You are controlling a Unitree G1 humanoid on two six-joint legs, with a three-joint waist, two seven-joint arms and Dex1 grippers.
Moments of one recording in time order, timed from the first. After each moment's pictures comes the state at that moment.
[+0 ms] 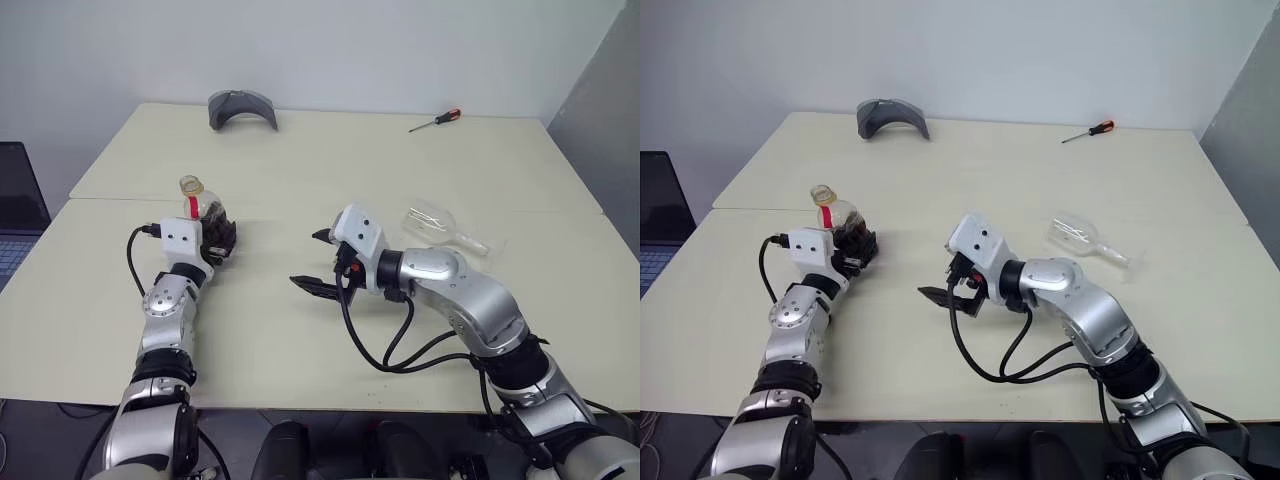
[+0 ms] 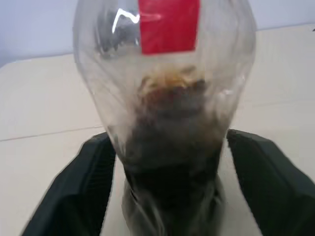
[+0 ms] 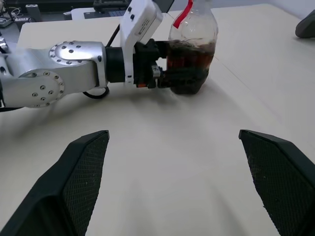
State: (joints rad) left arm -0.50 0.40 0.25 0.70 -0.18 -0.29 -0.38; right arm -0.65 -0.31 0.40 -0.32 0.31 0.76 0.59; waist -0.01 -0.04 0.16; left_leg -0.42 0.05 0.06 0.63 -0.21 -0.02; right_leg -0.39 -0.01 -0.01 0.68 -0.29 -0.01
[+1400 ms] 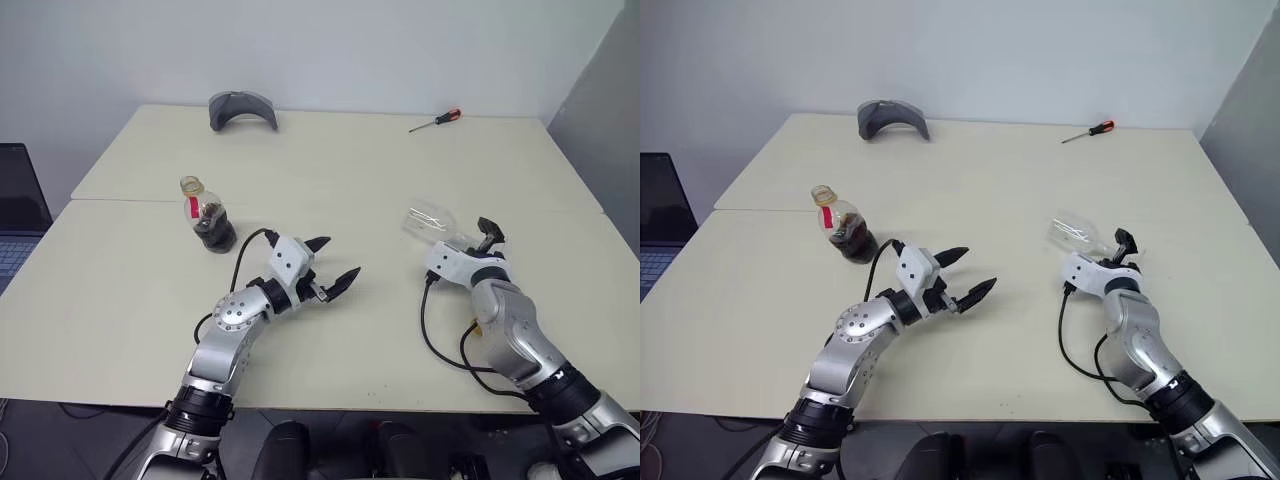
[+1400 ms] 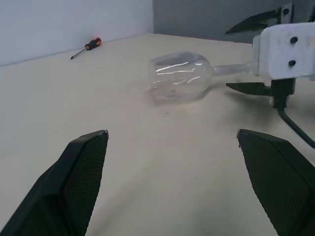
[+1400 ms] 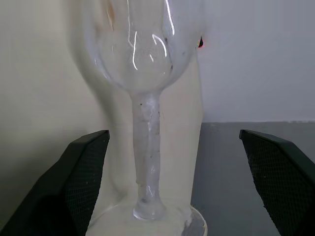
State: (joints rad) left arm -0.31 0.30 -0.15 -0.02 -0.22 0.11 -0.65; right arm -0.41 -0.61 0.51 -0.05 -0.69 0.70 0.06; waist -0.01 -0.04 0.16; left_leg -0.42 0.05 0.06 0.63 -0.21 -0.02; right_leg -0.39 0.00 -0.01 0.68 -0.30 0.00
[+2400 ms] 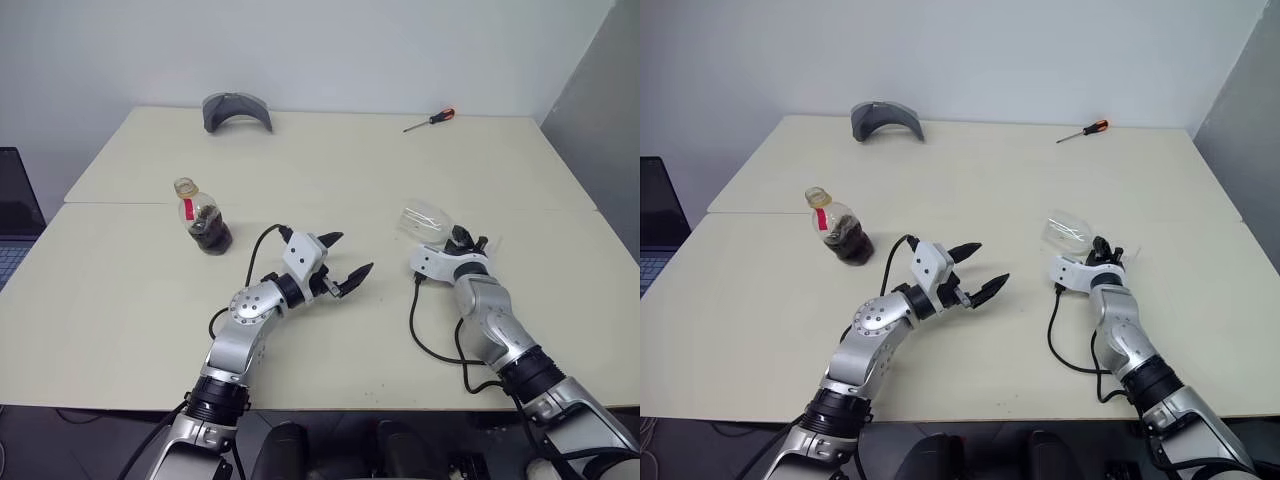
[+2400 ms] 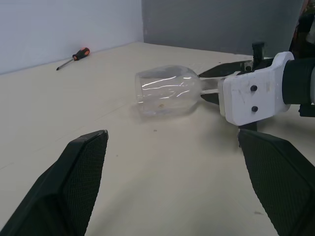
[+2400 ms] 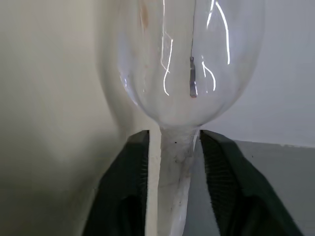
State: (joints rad) left arm -0.35 0.23 -0.16 0.05 -0.19 0.09 -0.66; right arm -0.50 -0.47 0.48 0.21 -0.84 0.52 0.08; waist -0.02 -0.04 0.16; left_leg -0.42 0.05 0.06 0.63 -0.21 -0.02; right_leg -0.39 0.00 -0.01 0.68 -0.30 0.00
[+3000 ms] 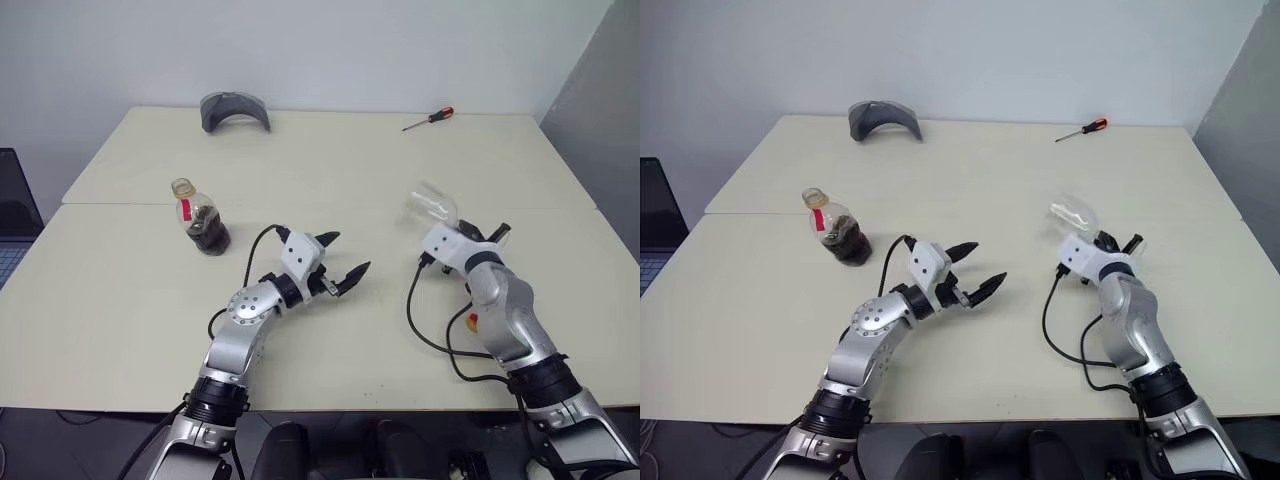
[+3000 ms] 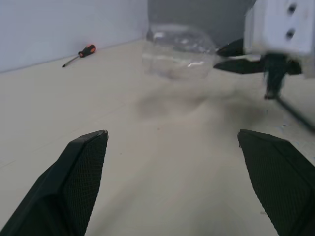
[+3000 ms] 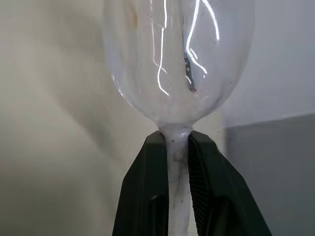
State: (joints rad) left arm -0.34 0.24 -0.13 0.05 -0.19 0.09 -0.63; right arm -0.41 -0.37 0.14 -0.14 -0.55 0.58 0.30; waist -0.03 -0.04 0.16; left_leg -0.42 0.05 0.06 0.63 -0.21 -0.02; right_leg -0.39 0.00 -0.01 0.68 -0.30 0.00
